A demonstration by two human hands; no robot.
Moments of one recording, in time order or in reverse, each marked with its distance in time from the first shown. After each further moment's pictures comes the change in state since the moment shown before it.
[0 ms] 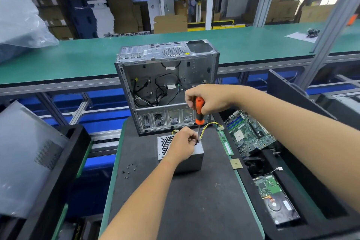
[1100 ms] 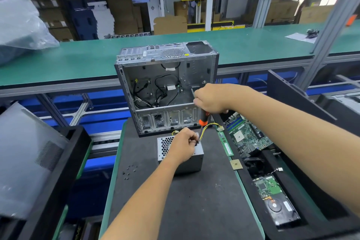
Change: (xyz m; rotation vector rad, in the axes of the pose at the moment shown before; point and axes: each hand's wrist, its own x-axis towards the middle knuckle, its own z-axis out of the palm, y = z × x) left_hand 0.001 -0.002 0.002 0.036 0.004 0.010; right_hand 0.000 -0.007 0.002 -0.516 0.003 0.171
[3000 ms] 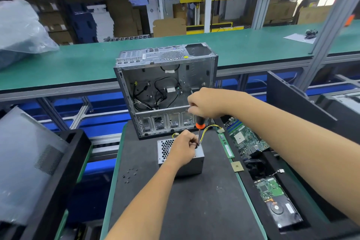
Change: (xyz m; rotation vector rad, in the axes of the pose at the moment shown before) left_hand 0.001 -0.001 0.001 0.001 -0.002 0.020; right_hand 0.005 -0.005 0.006 0.111 0.064 -0.061
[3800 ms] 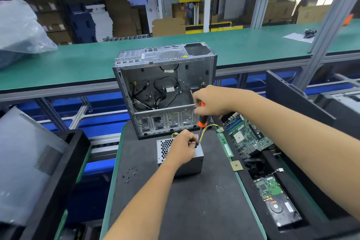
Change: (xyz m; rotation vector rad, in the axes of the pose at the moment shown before) left_hand 0.001 -0.003 0.003 -0.030 0.007 -0.016; right_hand -0.009 0.016 0.002 0.156 0.019 0.045
